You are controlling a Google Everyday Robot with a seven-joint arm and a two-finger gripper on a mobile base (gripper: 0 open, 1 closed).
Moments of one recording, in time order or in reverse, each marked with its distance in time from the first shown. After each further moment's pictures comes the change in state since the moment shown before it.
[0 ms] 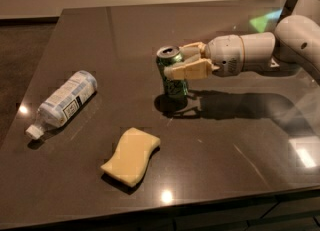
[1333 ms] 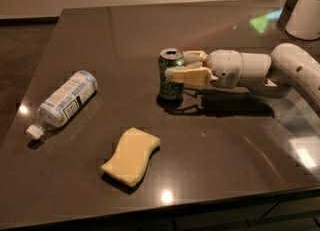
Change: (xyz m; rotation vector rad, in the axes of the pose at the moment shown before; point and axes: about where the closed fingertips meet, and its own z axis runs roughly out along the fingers) arm 0.012 -0.006 -0.001 0.020 -0.199 0.029
